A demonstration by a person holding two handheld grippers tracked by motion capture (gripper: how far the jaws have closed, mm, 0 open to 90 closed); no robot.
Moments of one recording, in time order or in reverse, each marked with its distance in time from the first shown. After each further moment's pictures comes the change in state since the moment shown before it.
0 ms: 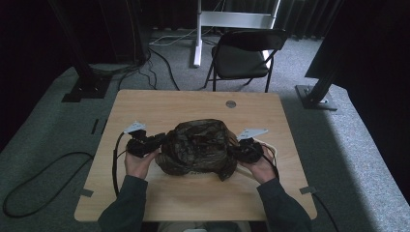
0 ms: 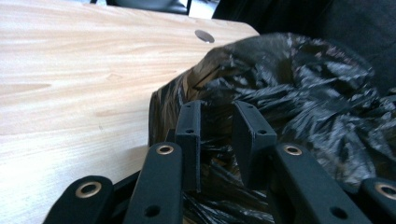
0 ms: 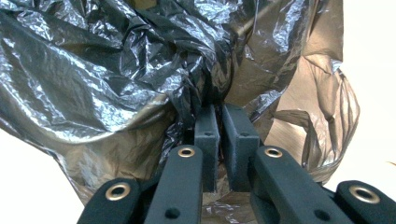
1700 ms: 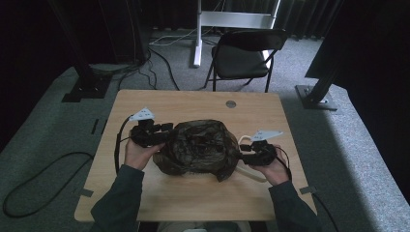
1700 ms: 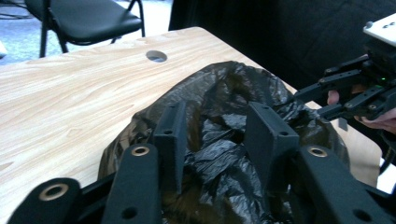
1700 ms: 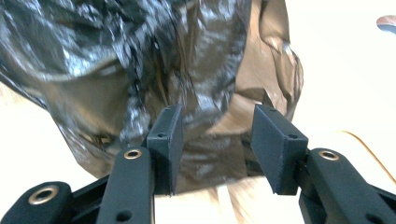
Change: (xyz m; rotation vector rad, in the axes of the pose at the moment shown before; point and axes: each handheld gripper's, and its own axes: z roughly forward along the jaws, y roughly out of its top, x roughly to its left) left arm -0.039 0.052 -0.009 0.046 -0.139 0.238; right arm -0.015 -0.017 -0.032 -0.008 -0.021 0.007
